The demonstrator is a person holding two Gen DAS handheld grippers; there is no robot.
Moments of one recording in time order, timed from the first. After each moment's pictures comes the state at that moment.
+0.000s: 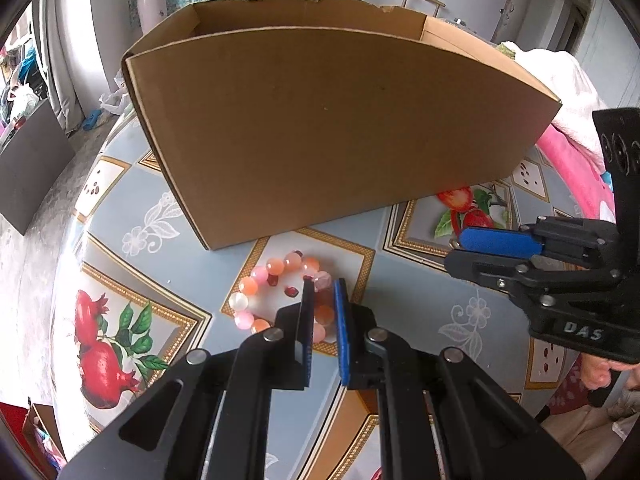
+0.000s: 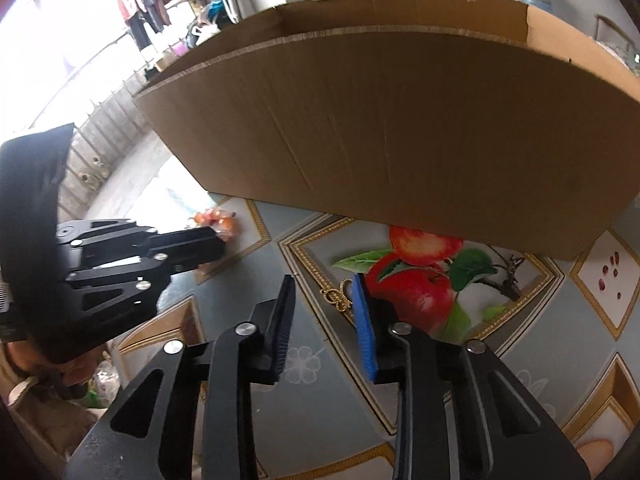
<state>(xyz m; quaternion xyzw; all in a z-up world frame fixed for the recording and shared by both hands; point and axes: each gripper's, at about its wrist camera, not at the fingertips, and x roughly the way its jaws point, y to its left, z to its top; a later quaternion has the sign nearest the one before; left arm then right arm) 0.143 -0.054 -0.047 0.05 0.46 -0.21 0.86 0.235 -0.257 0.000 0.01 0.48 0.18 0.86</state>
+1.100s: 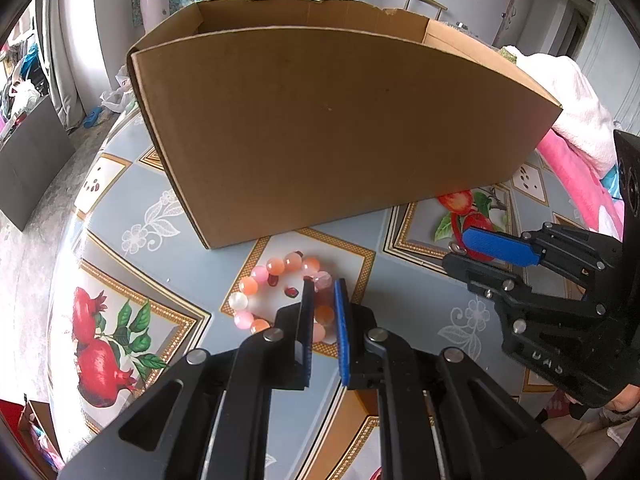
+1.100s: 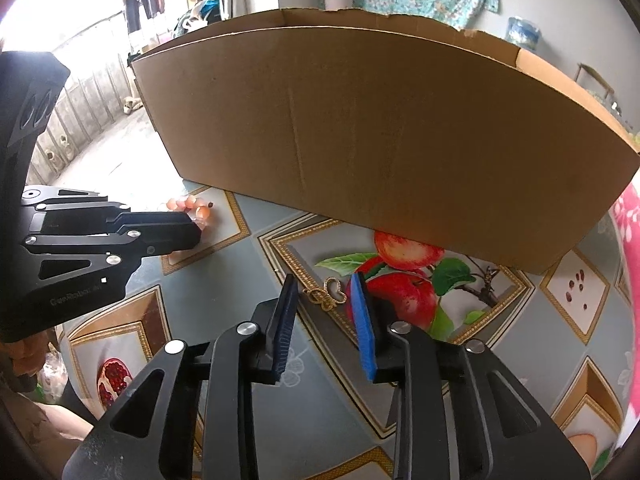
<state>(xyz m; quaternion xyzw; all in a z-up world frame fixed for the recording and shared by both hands) 0.143 -0.050 -0.047 0.04 0.46 -0.21 0.86 0.217 -0.230 -0.007 -0.07 0.44 0.13 0.89</state>
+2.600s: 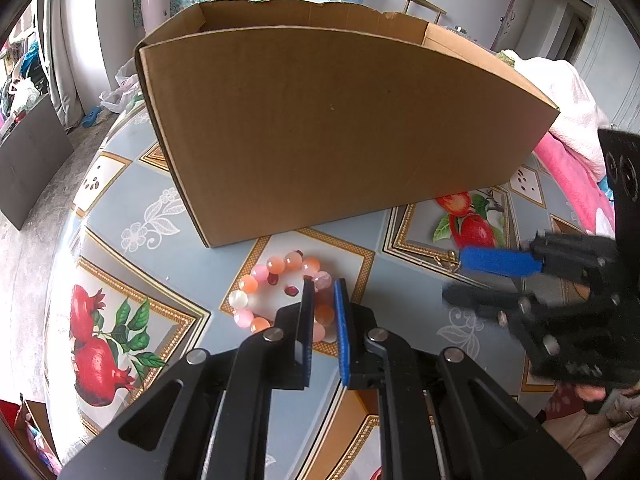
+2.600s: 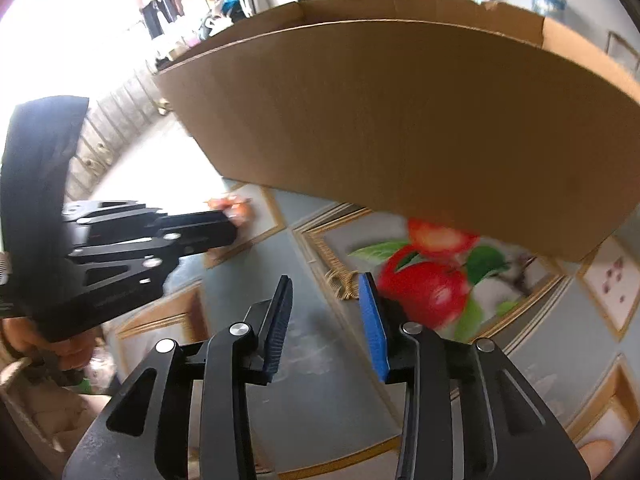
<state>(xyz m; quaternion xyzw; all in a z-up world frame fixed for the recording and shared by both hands) 0.142 -0.048 -0.047 0.03 0.46 -0.21 0.86 0.211 -0.231 -0.002 0.02 0.50 0.24 0.83</state>
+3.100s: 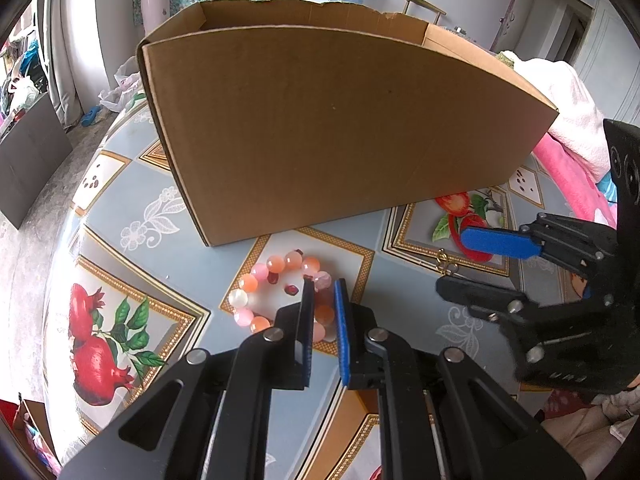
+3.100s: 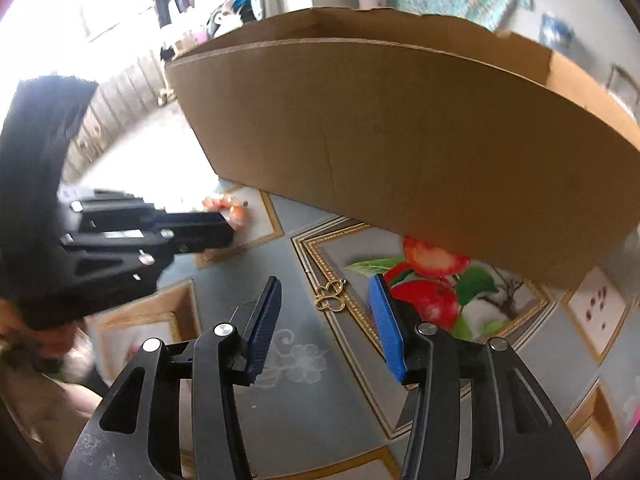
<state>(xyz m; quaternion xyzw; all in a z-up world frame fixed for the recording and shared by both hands) 0.140 -0.047 -0.046 0.03 0.46 -0.21 0.86 0.205 -0.208 -0.007 -0.08 0.45 0.20 0.87</state>
